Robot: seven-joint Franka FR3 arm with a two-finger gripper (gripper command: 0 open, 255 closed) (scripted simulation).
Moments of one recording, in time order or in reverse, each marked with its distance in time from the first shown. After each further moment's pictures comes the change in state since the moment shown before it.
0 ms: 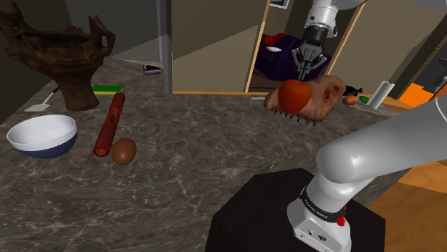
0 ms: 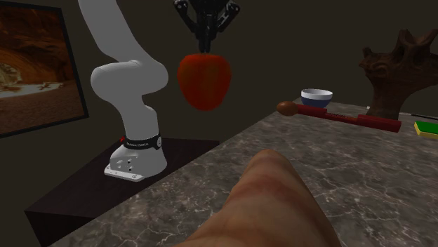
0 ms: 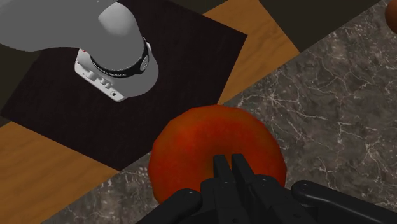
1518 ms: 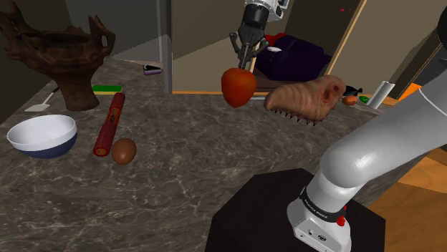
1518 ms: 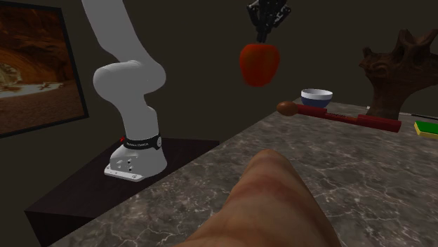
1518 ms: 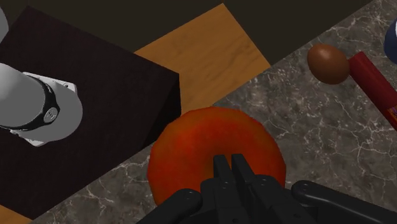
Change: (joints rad) arm 0.153 0.162 0.308 0.163 0.260 0.112 0.419
